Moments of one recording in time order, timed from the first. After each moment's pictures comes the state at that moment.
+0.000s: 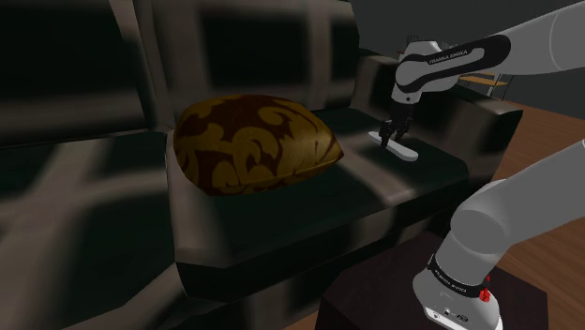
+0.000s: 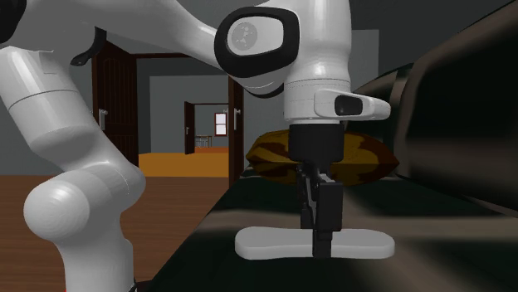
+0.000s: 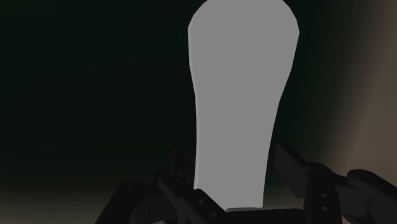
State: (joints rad) arm -0.22 -0.47 -0.36 -2.45 -0.16 1.99 -0.20
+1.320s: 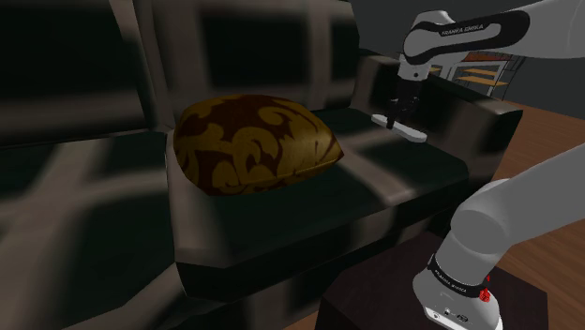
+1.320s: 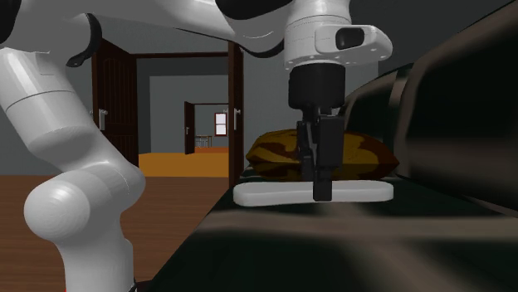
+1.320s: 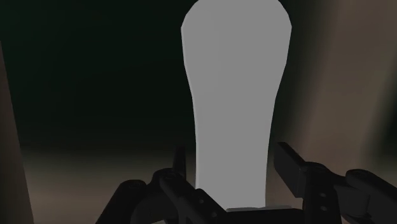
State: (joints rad) arm -0.22 -0.50 -0.34 -2.28 -0.15 1.80 -0.20
